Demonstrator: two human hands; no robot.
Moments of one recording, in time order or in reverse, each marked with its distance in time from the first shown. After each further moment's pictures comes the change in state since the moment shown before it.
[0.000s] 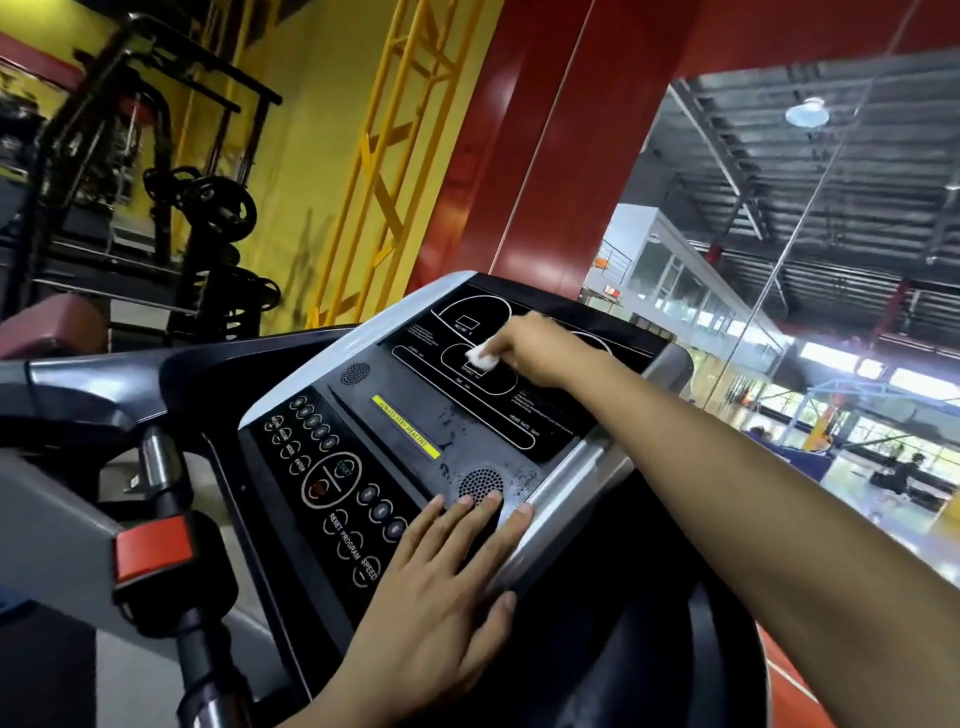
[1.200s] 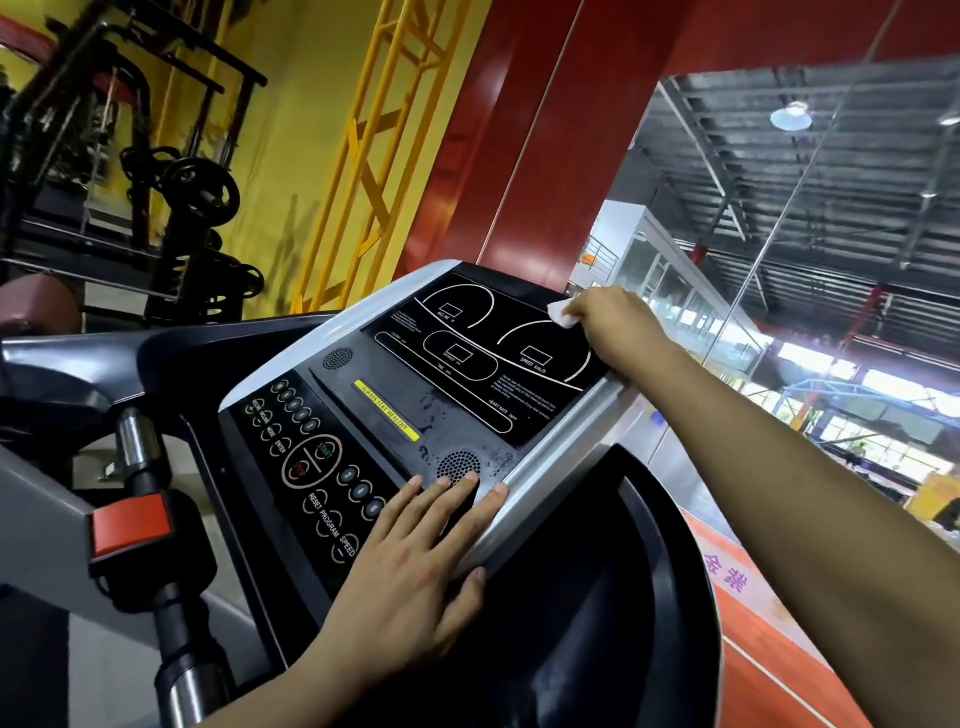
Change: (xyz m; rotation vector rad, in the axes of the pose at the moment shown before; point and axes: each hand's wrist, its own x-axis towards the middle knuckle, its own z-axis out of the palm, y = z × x) left_hand -0.002 0.002 0.001 0.004 0.021 -0.025; right_hand -0.058 0.061 -0.038 -0.132 0.190 0.273
